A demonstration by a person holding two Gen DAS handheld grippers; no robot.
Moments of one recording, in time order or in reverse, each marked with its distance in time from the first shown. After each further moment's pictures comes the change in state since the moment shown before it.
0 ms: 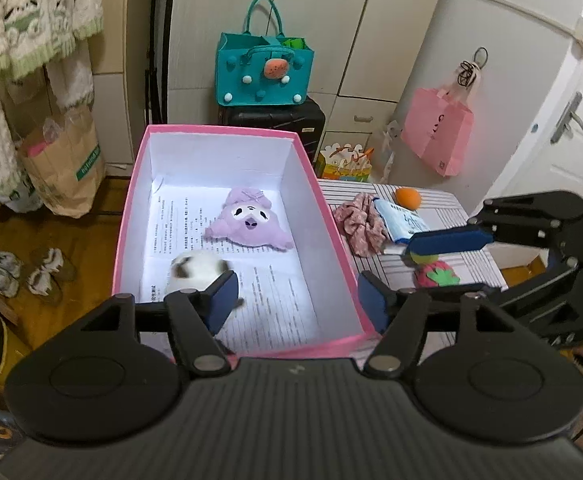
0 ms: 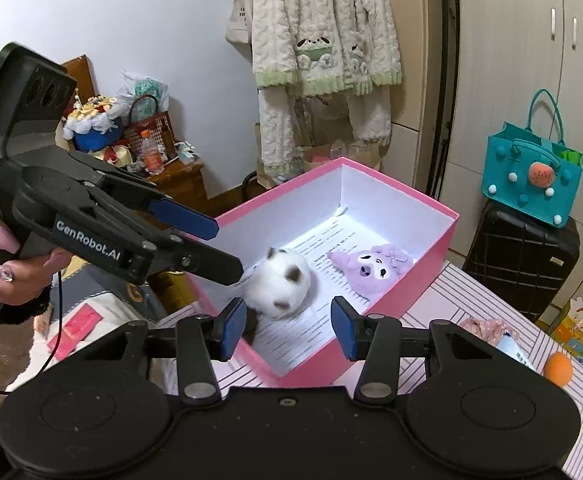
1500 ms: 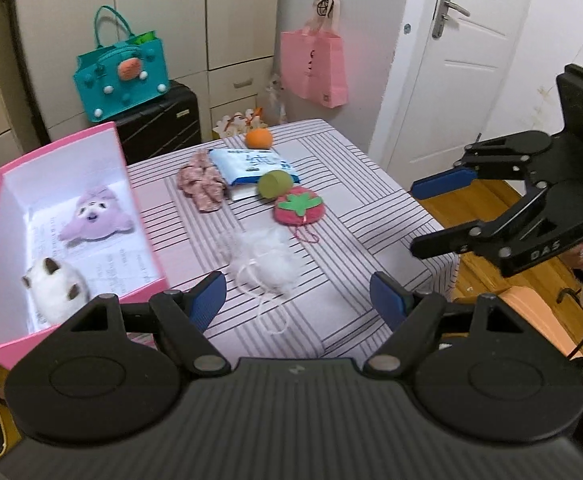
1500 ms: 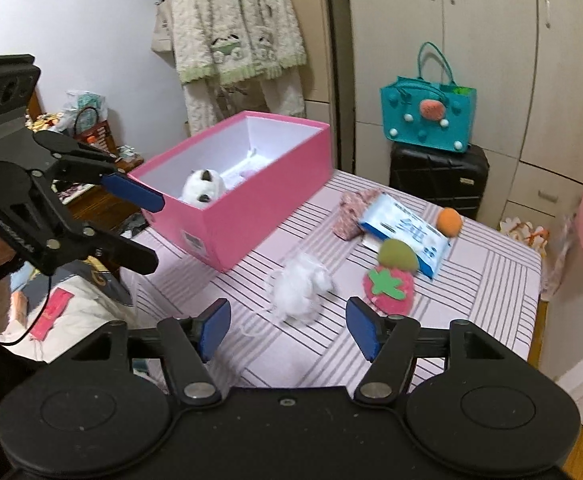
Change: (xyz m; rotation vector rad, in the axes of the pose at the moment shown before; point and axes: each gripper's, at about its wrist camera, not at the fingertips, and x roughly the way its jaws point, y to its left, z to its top) left arm 0.000 -0.147 -0.058 0.354 0.085 -0.169; right arm -0.118 -0.033 -0.148 0.168 -0.011 -0.180
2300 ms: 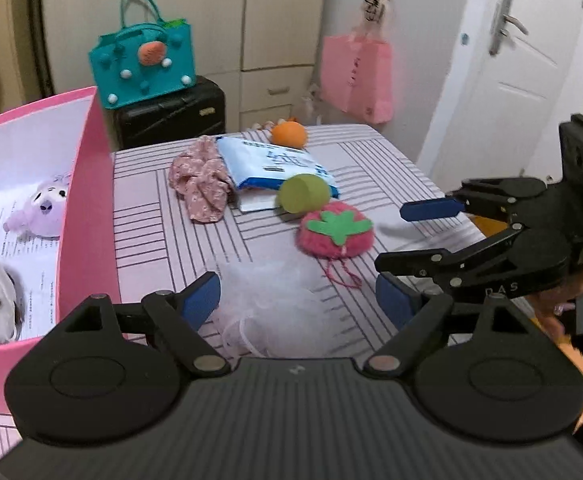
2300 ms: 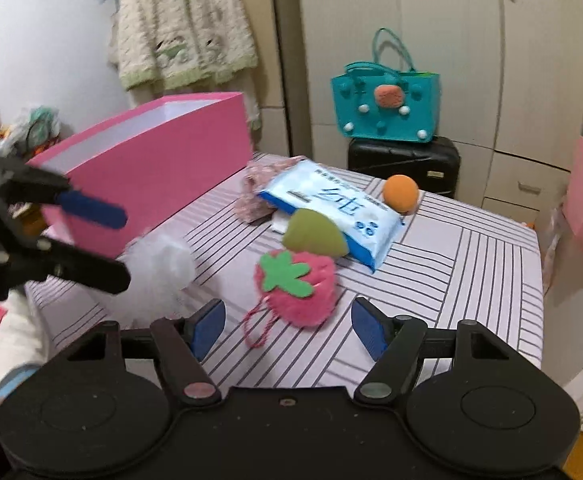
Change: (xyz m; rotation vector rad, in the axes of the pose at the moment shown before) left arm 0.129 0.010 -0.003 -0.110 -0.080 0.085; right arm 0.109 -0.096 -0.041 0.052 -0.097 -0.069
